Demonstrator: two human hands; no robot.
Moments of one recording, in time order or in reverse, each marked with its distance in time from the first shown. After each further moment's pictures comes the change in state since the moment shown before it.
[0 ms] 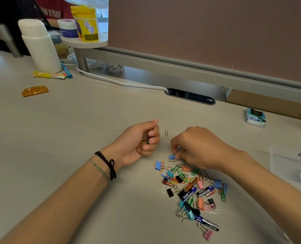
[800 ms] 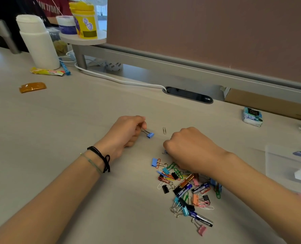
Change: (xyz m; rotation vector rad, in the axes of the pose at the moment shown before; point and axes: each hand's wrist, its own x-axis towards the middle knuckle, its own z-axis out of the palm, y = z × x) left_hand 0.001 0.006 -0.008 0.334 0.438 0.104; right_hand -0.005 -0.024 0.000 -0.420 0.024 -0.187
